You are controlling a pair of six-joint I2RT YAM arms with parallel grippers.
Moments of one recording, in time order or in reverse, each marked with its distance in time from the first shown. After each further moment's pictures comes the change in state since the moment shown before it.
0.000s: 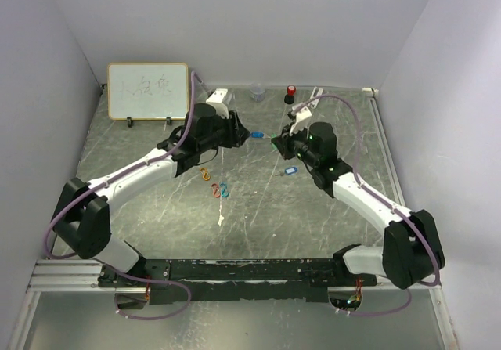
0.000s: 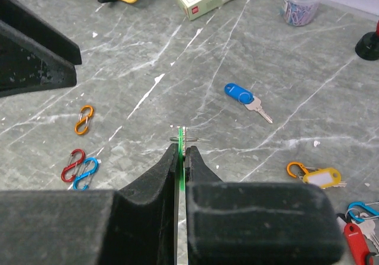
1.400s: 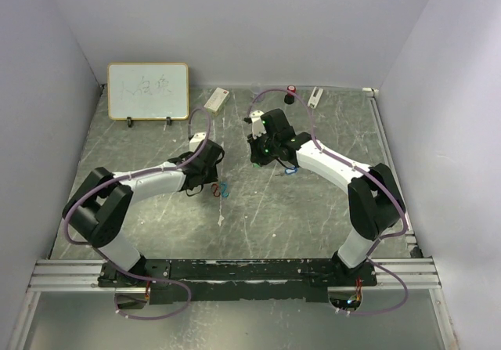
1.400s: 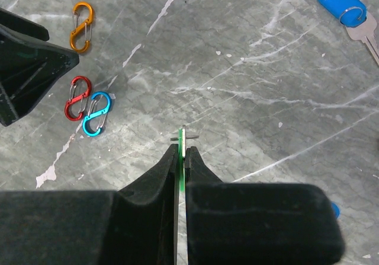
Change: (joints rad) left arm 0.000 0.085 -0.253 -0.279 -0.473 -0.201; right arm 0.167 0.418 0.454 -0.604 0.031 -0.051
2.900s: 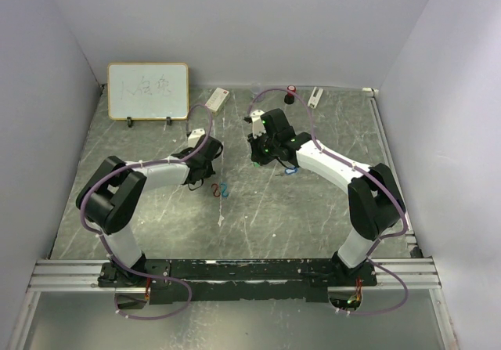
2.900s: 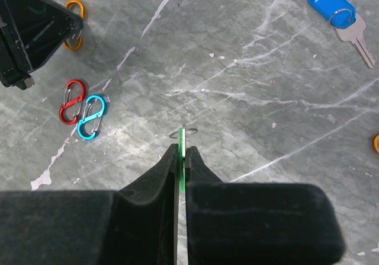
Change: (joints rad) left arm 0.066 0.142 0.040 0.085 -0.025 0.002; right arm 0.001 0.000 0.000 0.007 0.023 -0.001
